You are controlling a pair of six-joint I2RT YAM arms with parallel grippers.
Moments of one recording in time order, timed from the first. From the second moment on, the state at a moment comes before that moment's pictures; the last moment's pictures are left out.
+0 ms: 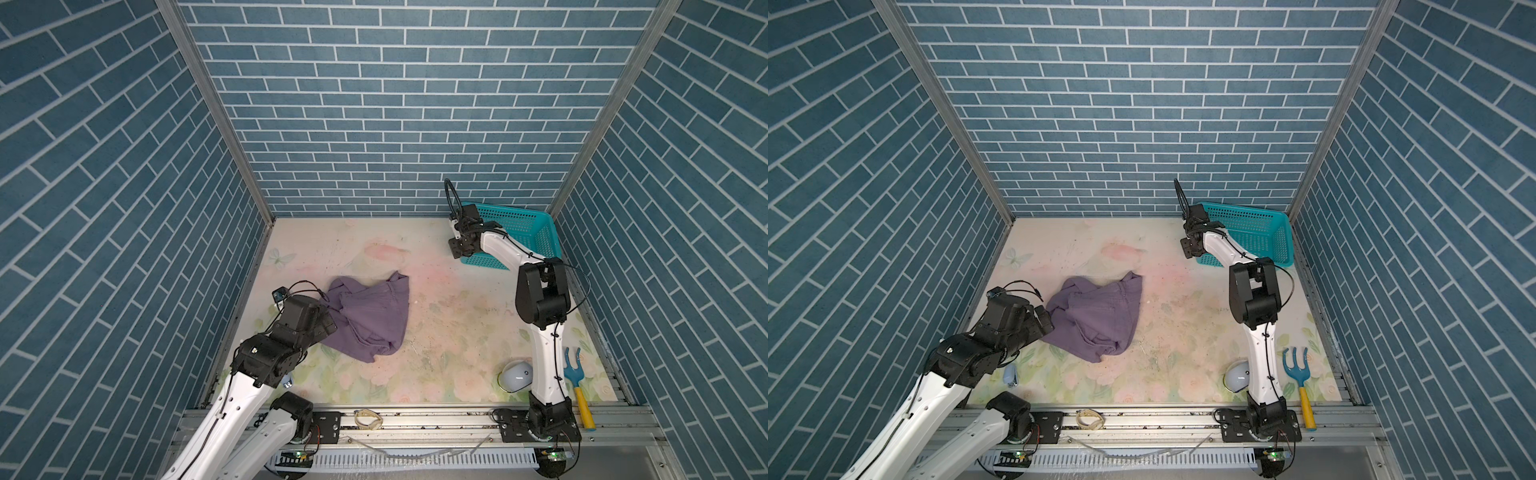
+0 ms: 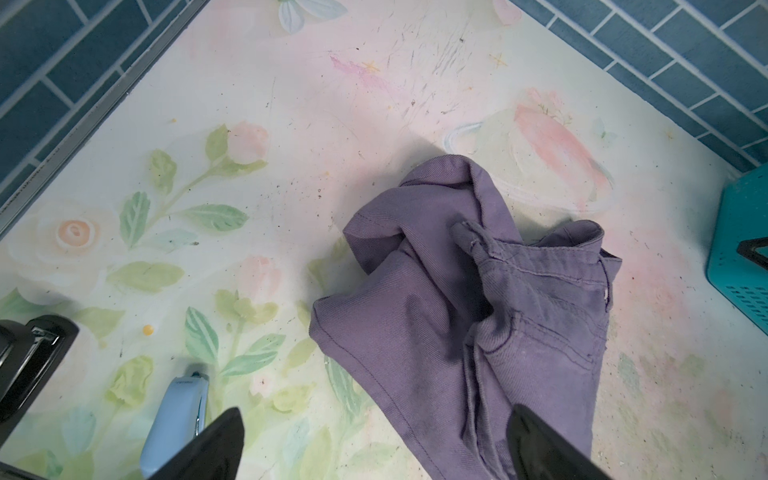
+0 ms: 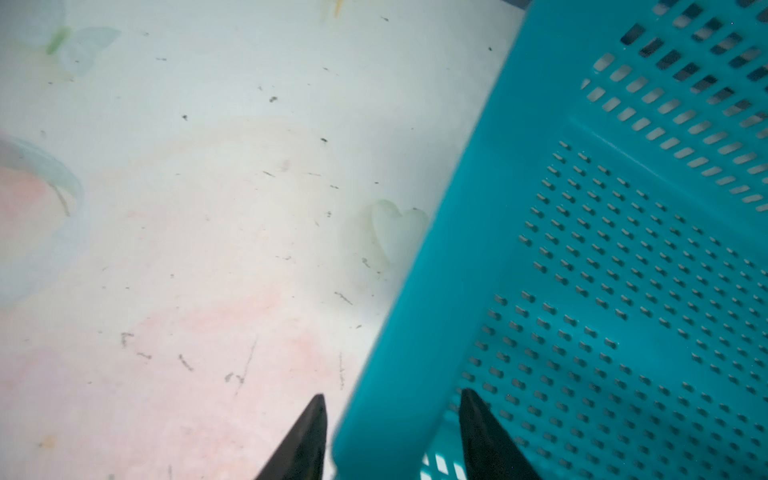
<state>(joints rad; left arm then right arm) -0.41 0.72 0.81 -1.02 -0.31 -0.83 0.36 2.23 1.87 -0.67 0.10 -0.11</state>
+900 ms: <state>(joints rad) -0.41 0.76 0.83 -1.03 -0.29 -0.84 0.34 2.21 1.90 -0.75 0.15 -0.46</state>
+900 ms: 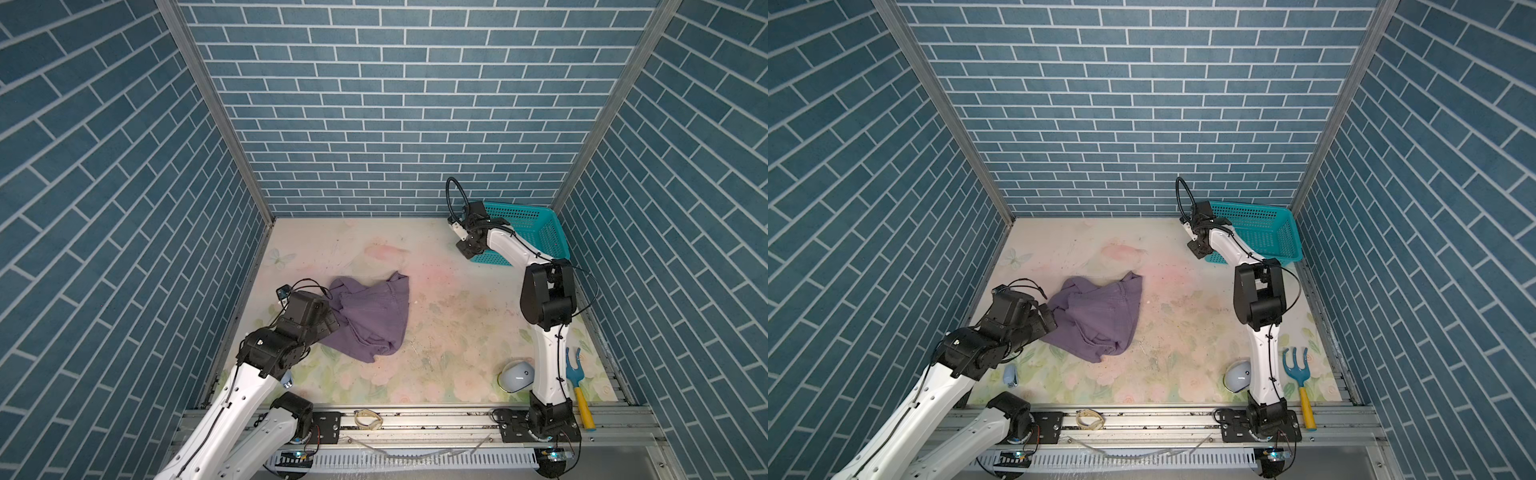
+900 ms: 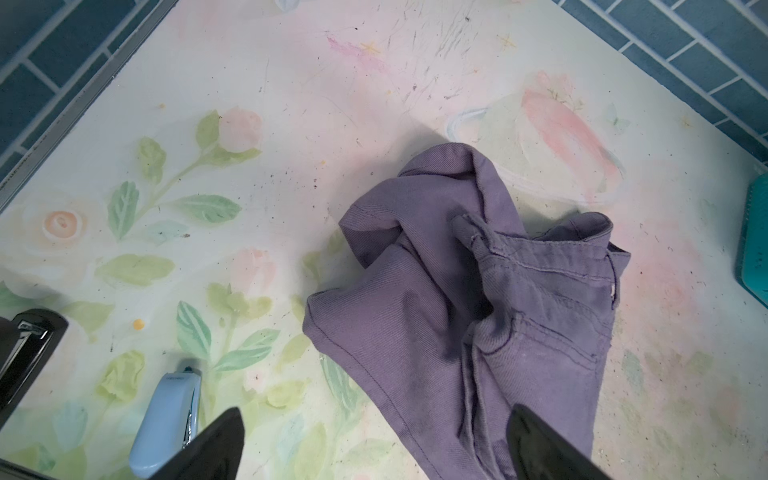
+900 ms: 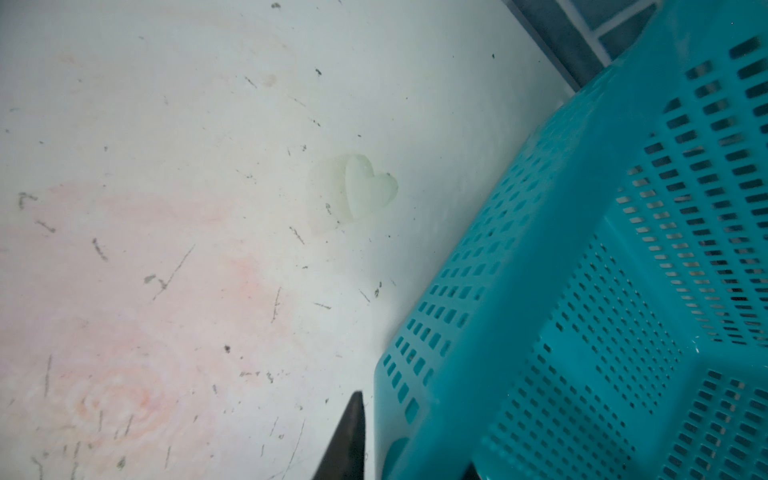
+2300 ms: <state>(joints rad) -0.41 1.02 0.85 -0.88 -0.22 -0.86 0.25 2.19 1.78 -0.60 0.09 -0.47</state>
